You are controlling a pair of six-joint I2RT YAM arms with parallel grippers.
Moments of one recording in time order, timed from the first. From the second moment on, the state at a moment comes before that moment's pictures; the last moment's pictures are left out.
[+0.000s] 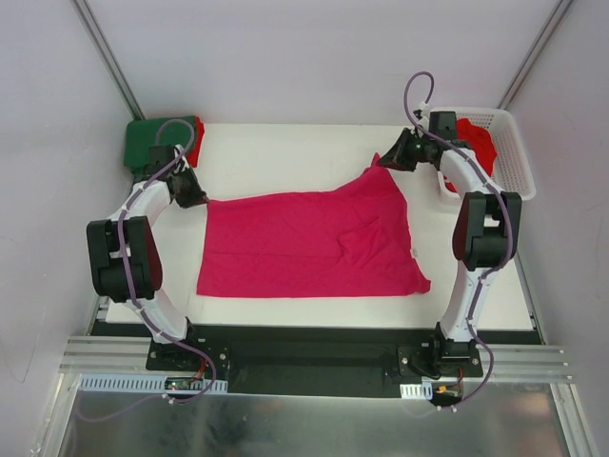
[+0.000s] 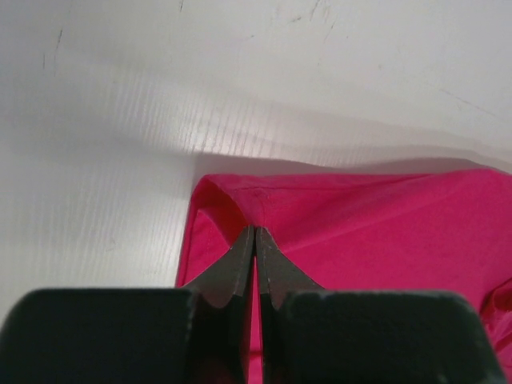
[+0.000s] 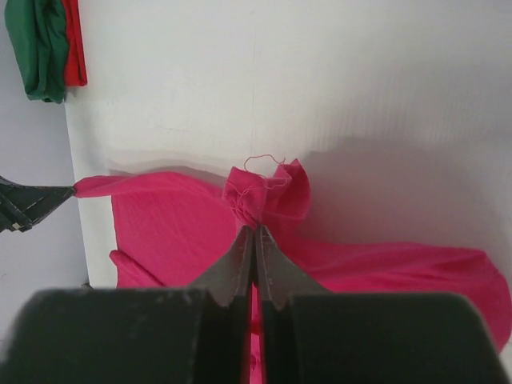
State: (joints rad) left arm 0.13 1.72 1.19 -0.39 0.28 -0.36; right arm 0.04 2.08 1.71 -0.43 -0.62 0.46
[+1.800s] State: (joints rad) left arm 0.15 1.08 0.78 -0.54 0.13 -0.44; right arm 0.10 0.99 0.93 -0.82 -0.35 0.40
